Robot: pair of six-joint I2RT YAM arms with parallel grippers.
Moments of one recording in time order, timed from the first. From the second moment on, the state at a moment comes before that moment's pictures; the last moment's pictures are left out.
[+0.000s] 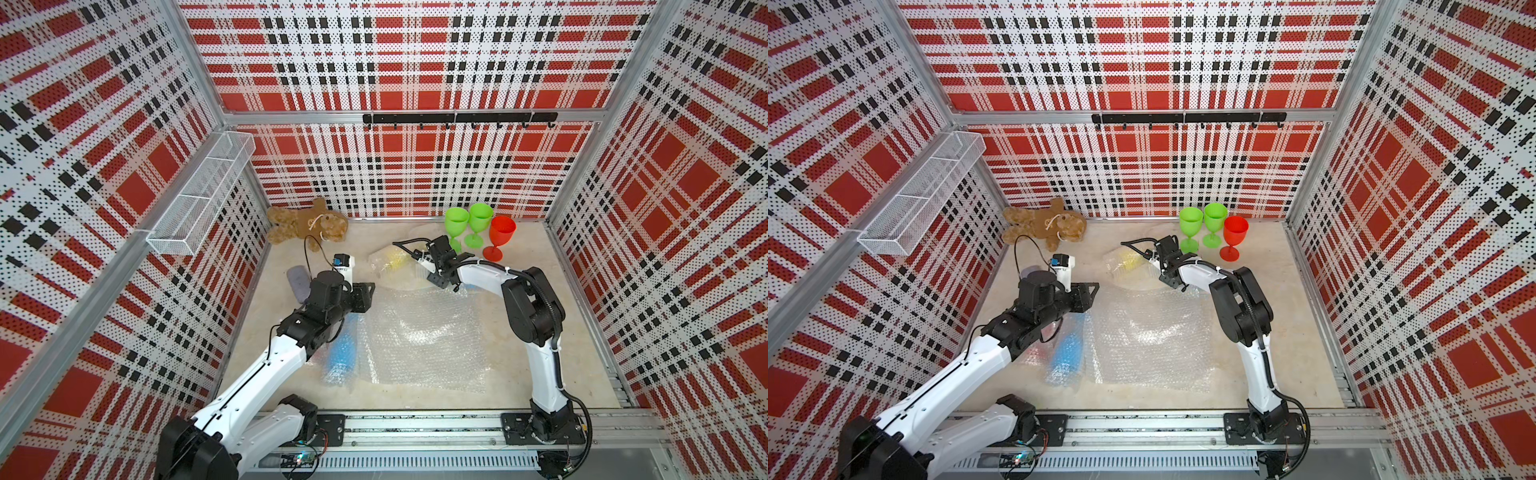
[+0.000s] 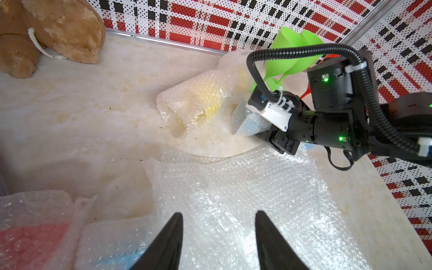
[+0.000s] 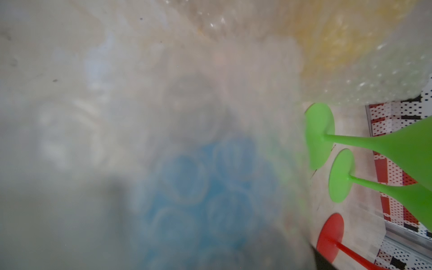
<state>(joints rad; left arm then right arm) -0.42 1.01 0.73 -0.22 0.05 -0.39 0.53 2.13 1.53 -0.37 0.29 -0.61</state>
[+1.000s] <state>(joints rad) -0.41 0.99 0.73 -0.23 -0.01 -0.39 0.79 1.42 1.04 -0.31 0.16 -1.18</state>
